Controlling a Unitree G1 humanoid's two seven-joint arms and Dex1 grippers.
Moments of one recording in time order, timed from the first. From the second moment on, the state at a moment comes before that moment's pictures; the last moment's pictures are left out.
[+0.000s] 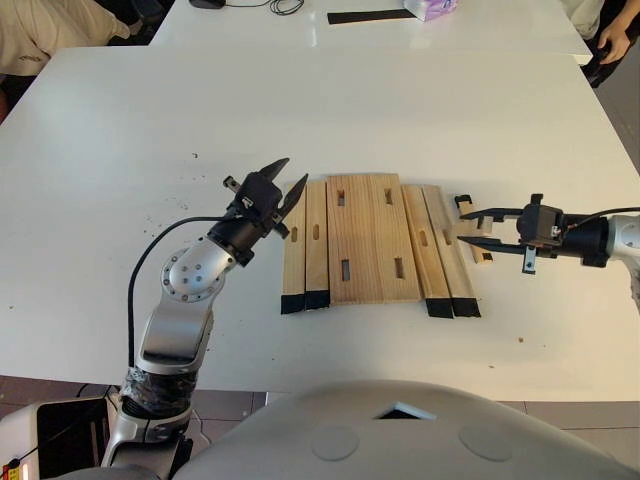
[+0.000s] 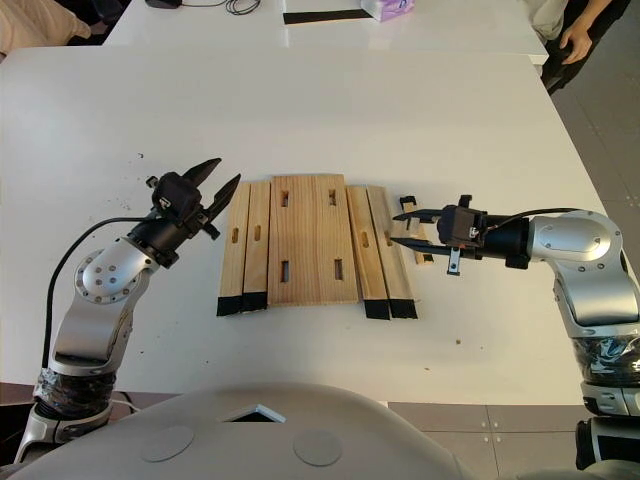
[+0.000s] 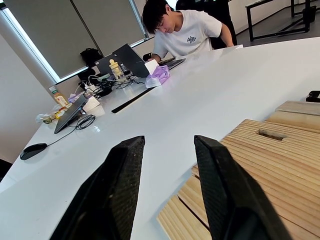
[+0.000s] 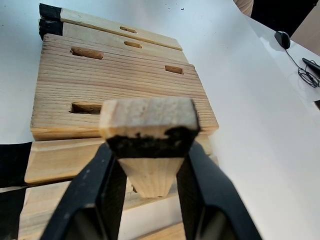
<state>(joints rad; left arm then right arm) 0.10 0.39 -0.08 -0.49 -0.03 0.20 -0.43 0.02 -0.91 -0.04 -0.13 0.31 -0.12 1.22</state>
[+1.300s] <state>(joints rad) 0.07 0.39 -0.11 -0.48 -0.02 0.20 -0.46 -0.27 -0.90 0.11 0.22 0.34 0.04 1.38</state>
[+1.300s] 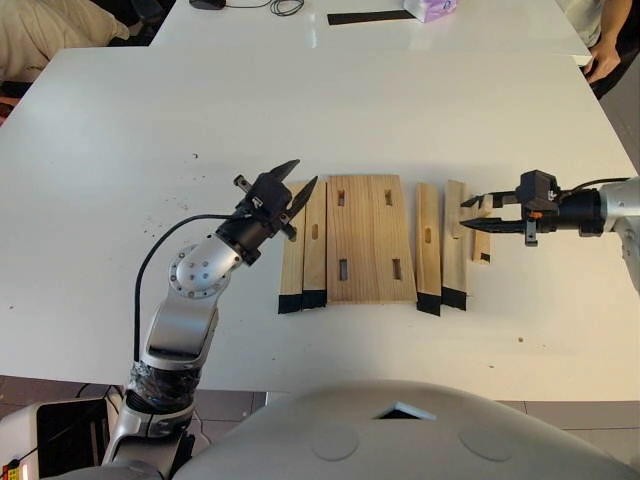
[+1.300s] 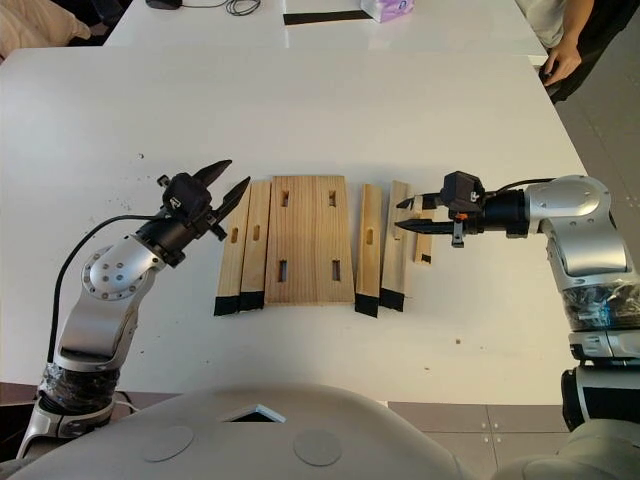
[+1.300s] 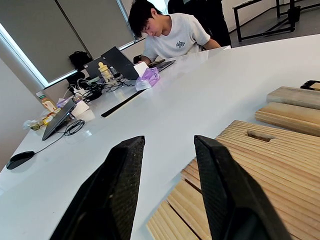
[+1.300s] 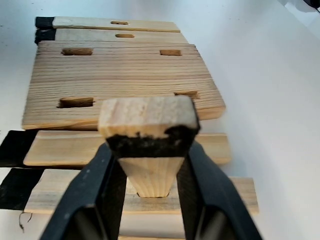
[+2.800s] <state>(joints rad) 0.04 0.37 -0.11 -0.43 -0.02 0.17 -0.46 -0.13 -0.80 -0.14 -0.15 0.59 0.43 1.14</state>
